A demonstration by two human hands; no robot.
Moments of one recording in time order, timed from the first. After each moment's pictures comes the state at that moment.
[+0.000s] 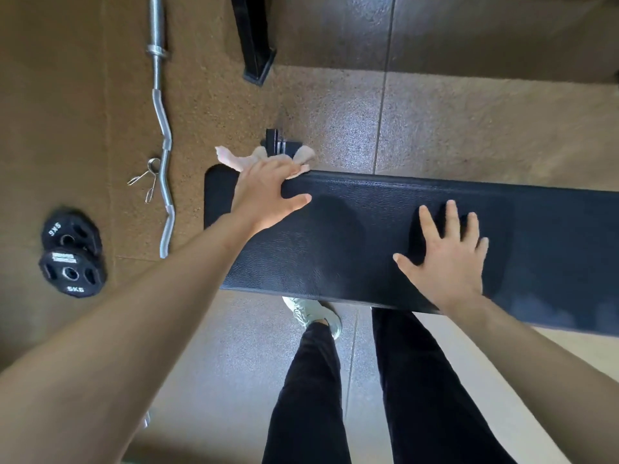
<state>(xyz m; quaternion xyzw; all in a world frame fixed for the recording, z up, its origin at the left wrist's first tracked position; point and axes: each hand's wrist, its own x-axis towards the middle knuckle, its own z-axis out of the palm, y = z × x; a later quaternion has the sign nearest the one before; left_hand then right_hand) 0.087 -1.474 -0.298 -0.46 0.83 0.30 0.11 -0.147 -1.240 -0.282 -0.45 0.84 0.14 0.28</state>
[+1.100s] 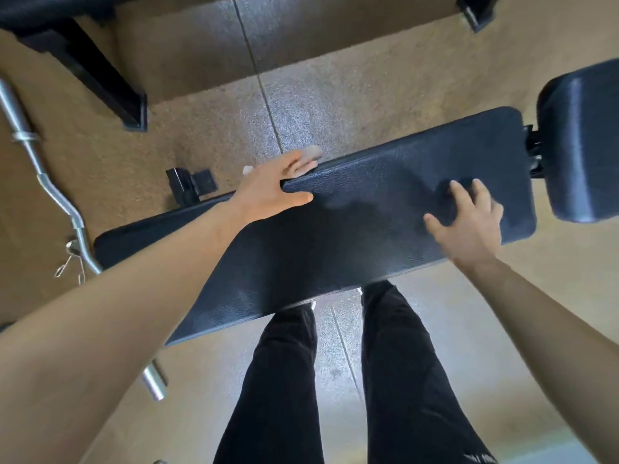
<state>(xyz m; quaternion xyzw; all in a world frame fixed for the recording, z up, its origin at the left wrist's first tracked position) -0.101 -1.423 -0.317 -0.28 0.80 0.49 0.19 -0.280 -1.112 -0.276 -0.14 0.96 -0.02 0.26</state>
